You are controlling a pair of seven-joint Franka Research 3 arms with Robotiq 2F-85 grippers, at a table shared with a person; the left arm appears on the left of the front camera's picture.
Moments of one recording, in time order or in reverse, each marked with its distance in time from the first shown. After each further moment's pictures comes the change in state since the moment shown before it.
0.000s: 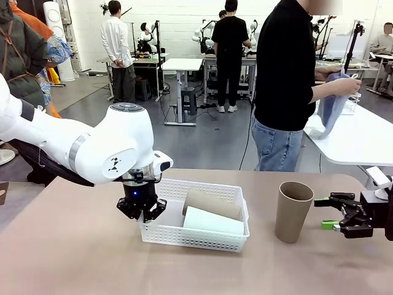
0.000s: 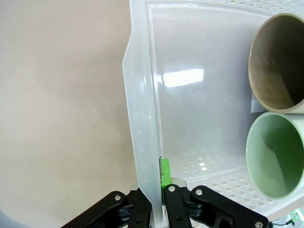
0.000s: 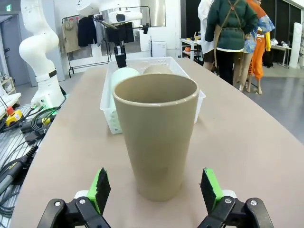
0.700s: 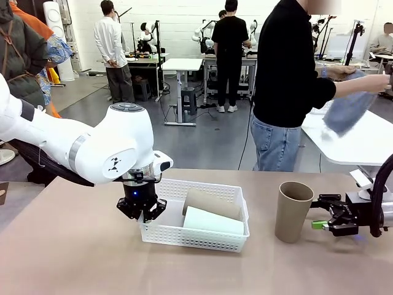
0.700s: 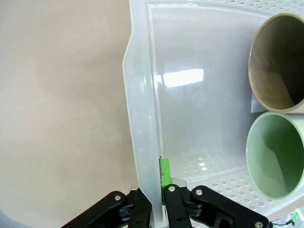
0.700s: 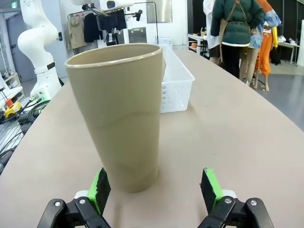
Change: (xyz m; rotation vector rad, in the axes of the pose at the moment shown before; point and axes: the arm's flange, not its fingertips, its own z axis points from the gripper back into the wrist) left arm 0.000 0.000 0.000 0.000 0.000 0.000; right arm -0.029 -0.046 -0.019 0.045 0.014 -0.004
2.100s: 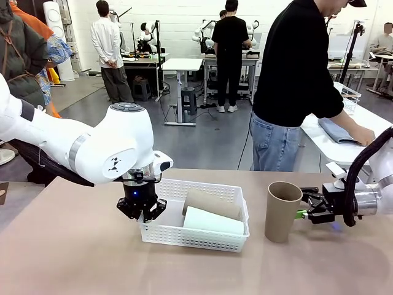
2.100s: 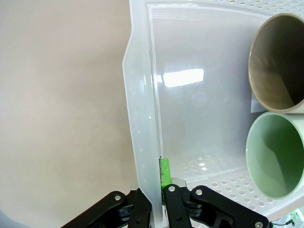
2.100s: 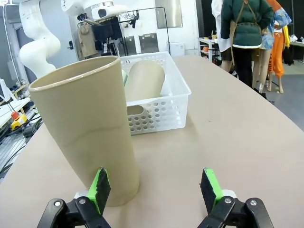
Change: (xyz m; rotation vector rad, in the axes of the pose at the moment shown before) left arm 0.000 0.000 0.000 0.000 0.000 0.000; right arm 0.010 -0.035 -0.047 0.078 -0.031 -0.057
